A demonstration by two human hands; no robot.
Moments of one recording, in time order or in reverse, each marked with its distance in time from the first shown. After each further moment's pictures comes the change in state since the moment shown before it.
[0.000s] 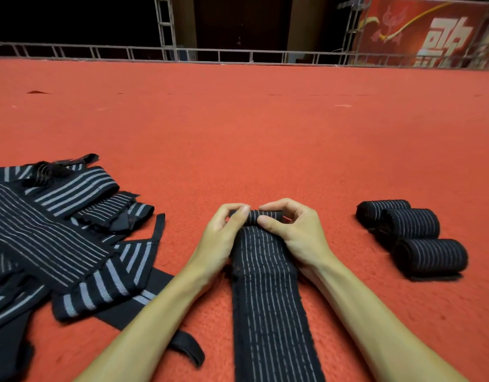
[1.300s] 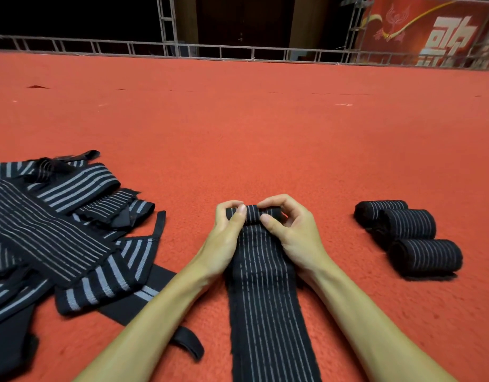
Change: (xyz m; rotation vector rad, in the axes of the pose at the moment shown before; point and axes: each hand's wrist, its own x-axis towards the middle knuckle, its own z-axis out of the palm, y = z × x) left_hand -0.004 -0.002 0.003 0.040 -0.045 -0.040; right_hand -0.004 0.001 0.001 -0.010 -0.083 -0.149
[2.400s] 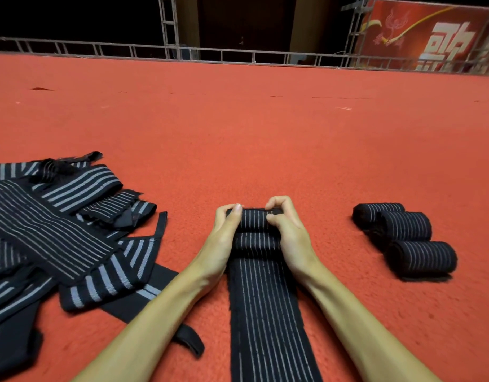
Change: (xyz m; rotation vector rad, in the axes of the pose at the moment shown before) left_hand 0.000 -0.005 0.000 -0.203 -0.015 -0.009; right_hand -0.006 -0.007 0.009 -0.060 -0.023 0.082
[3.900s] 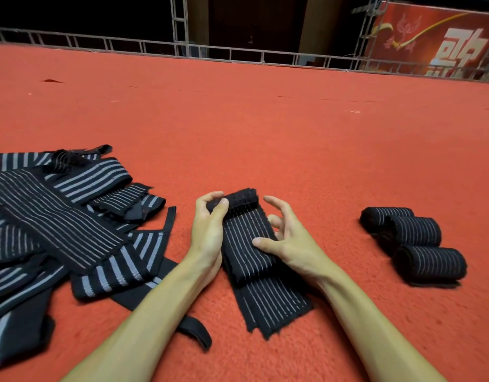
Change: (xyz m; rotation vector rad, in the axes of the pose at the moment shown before) left_hand 0.008 0.010 -0.012 -0.174 0.368 0.022; right_hand 0.000 0.005 -0.002 0.029 -0.233 0.185
